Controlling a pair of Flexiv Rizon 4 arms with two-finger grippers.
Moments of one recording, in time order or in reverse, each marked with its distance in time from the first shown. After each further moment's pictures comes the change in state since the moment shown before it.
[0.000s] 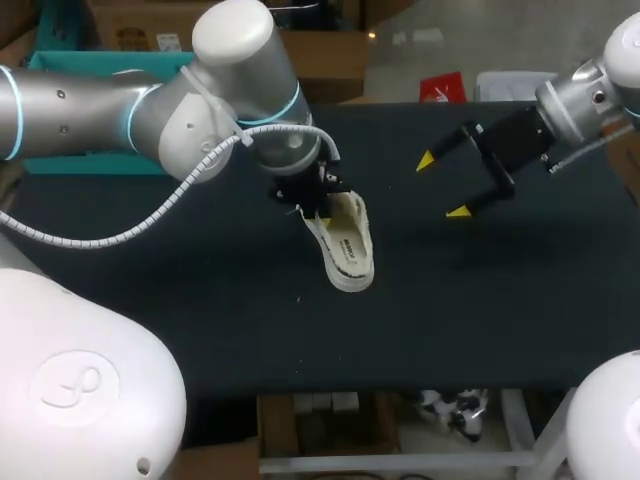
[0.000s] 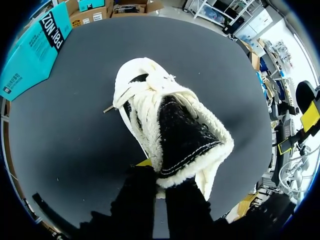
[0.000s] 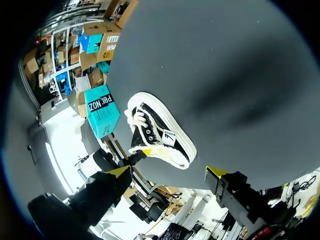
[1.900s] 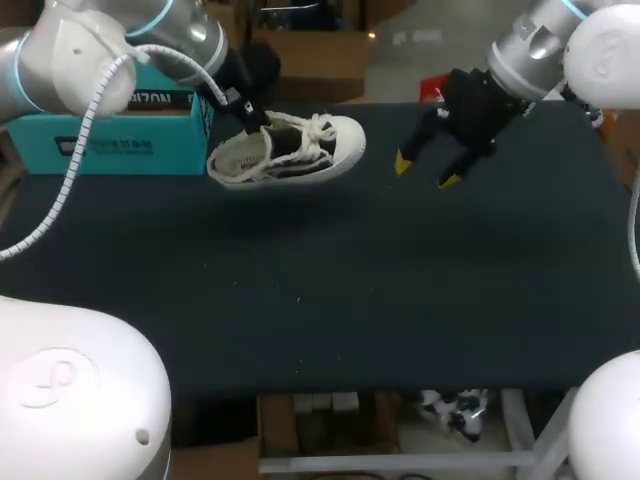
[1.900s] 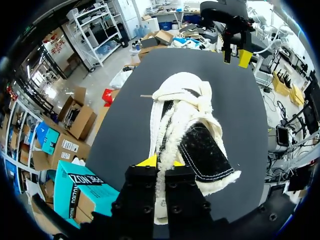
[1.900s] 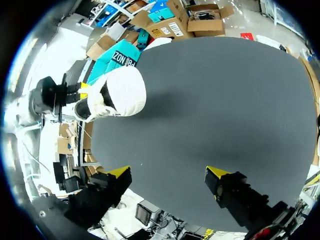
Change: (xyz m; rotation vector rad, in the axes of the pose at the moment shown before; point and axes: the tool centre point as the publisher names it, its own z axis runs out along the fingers) left arm -0.072 -0.108 -0.147 0.248 0.017 1.154; right arm 0.029 -0.012 0.000 -0.112 -0.365 -0.760
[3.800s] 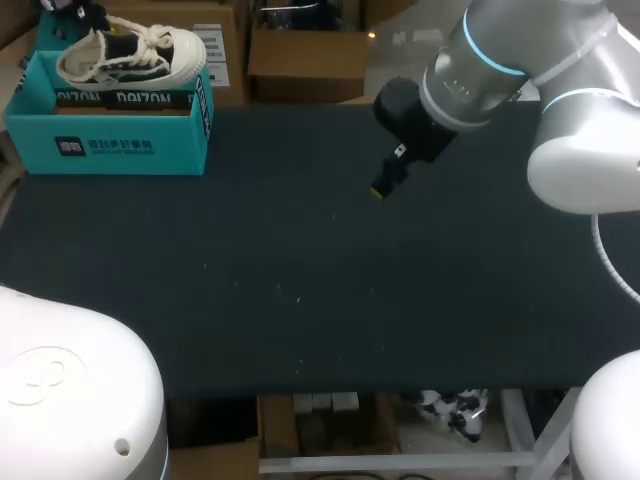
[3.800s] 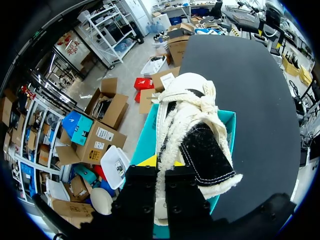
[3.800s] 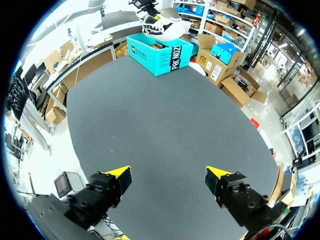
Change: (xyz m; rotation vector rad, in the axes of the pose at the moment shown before) left arm -0.299 0.184 -0.086 -0.027 -0.143 0.072; right arm 0.034 0.008 0.007 -0.158 -0.360 -0.756
